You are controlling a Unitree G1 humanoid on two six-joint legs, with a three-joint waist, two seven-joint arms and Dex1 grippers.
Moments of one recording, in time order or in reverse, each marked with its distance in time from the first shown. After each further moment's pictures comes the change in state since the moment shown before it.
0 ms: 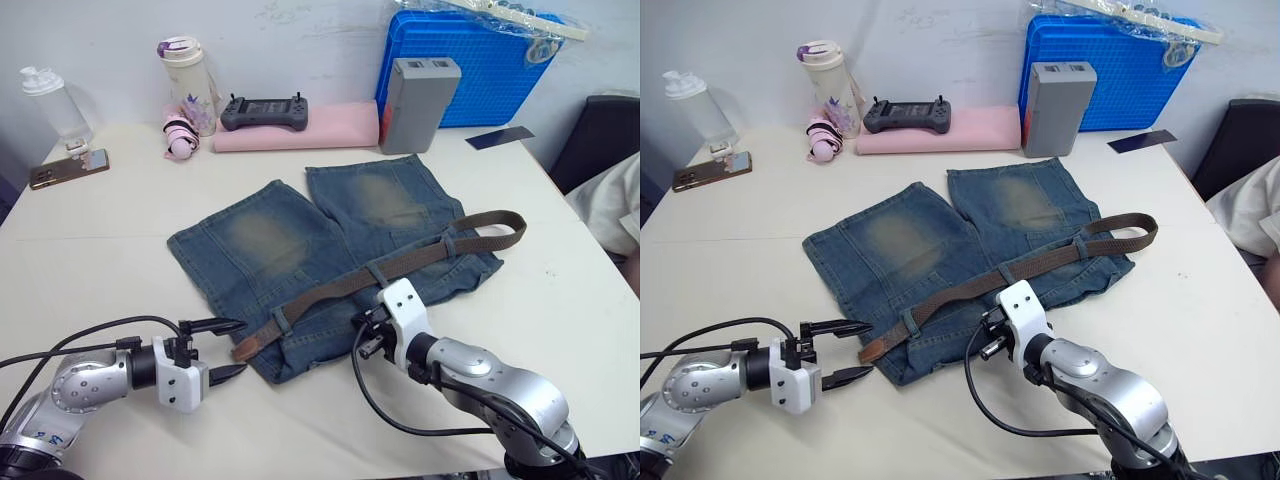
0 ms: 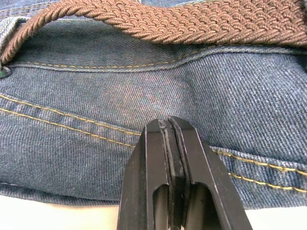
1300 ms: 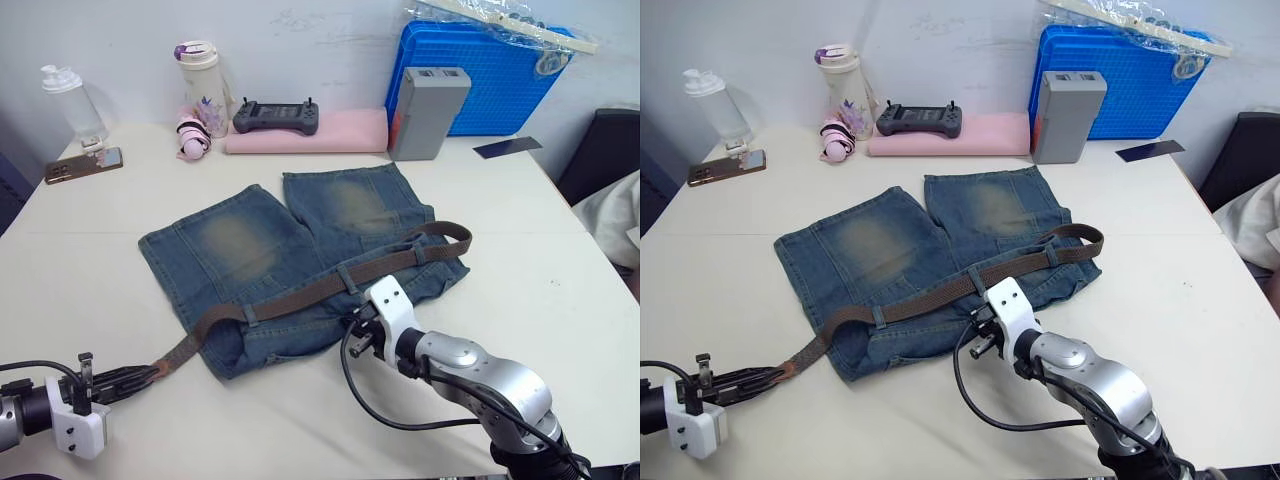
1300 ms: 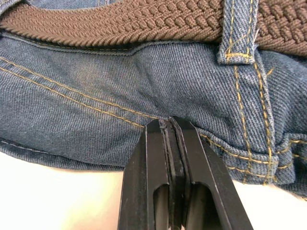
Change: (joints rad) left arm 0.200 0.186 0.248 0.547 0.177 -0.552 0.213; right arm -0.071 0.043 0.036 0.051 -0.049 0.021 0.076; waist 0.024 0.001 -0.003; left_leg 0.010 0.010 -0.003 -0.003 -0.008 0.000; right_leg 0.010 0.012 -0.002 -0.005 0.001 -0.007
